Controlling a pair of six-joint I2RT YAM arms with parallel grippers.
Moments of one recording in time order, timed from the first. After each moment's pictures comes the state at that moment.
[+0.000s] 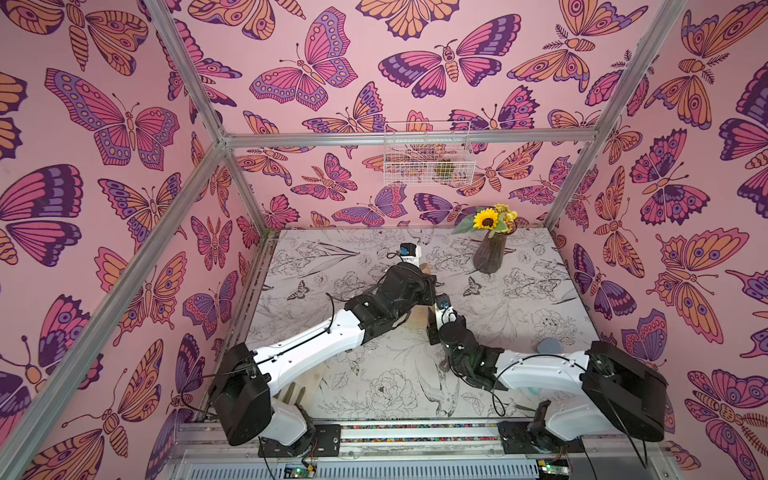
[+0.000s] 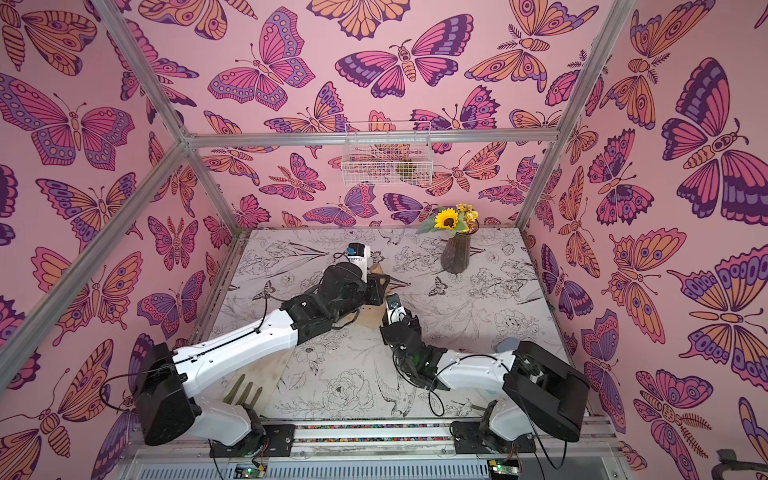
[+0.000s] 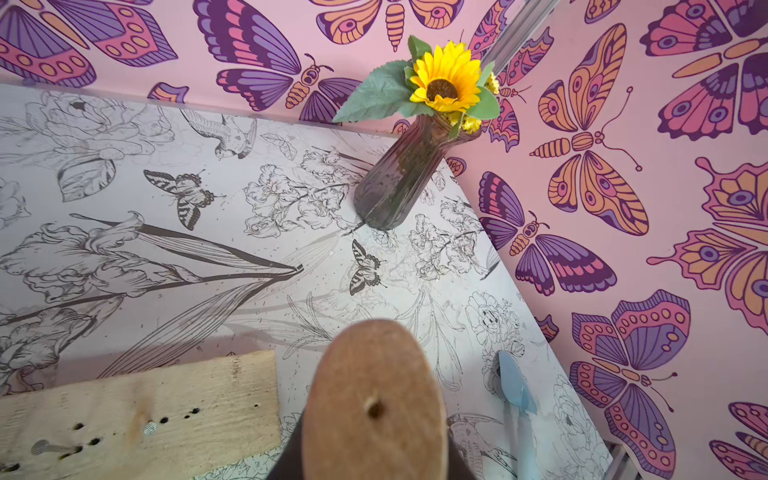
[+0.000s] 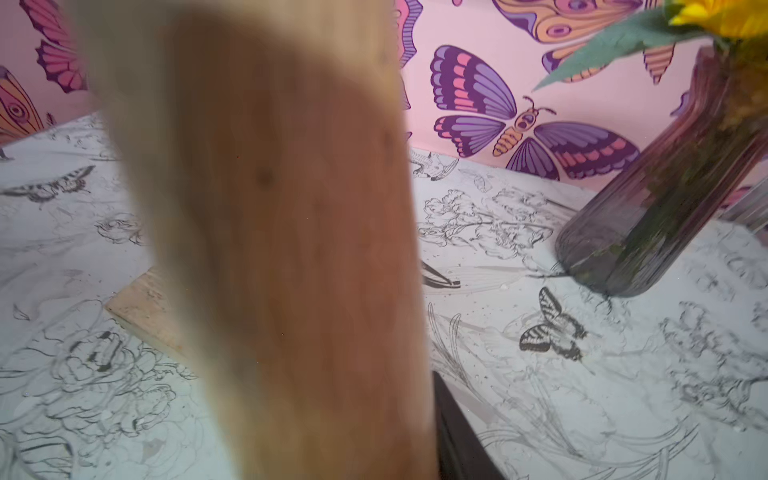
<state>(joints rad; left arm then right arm) -0.88 1.46 1.17 -0.13 -0.20 -0.61 1.01 1.45 0.56 0.52 0.73 0.12</state>
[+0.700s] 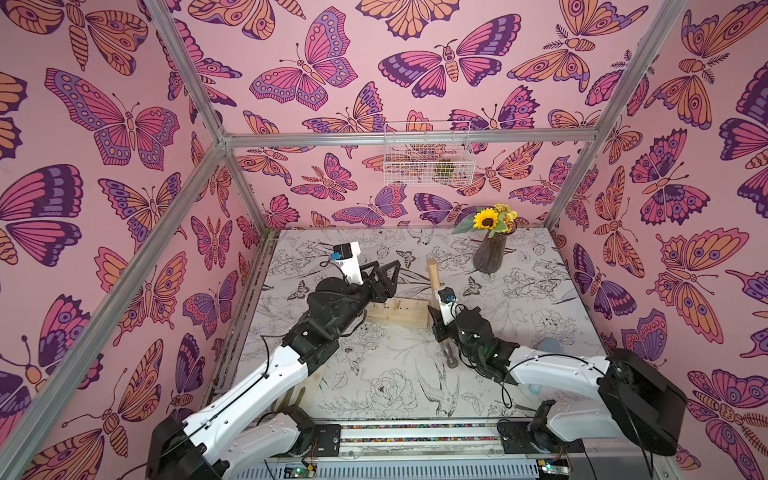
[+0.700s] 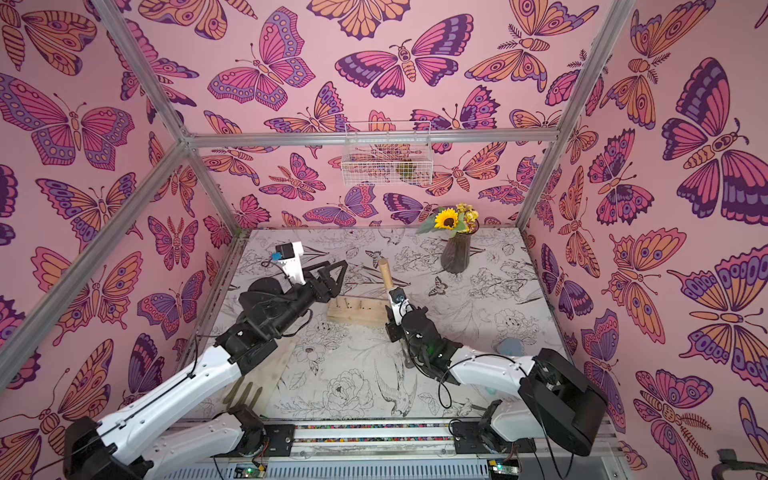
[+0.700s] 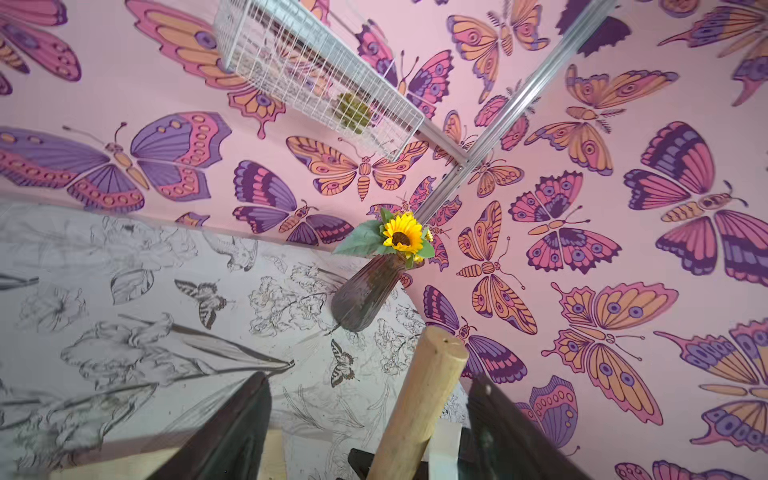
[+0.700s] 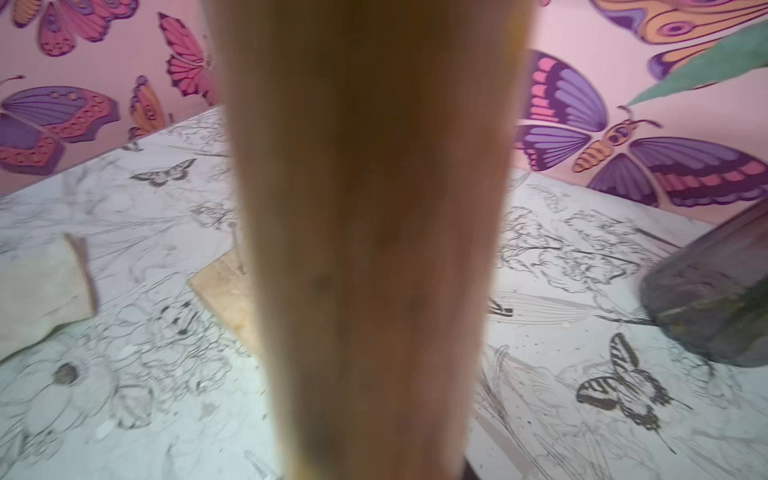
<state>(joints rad) -0.63 0.99 0.74 0.27 0.05 -0.57 0.84 1.31 0.51 0.45 0.25 0.10</state>
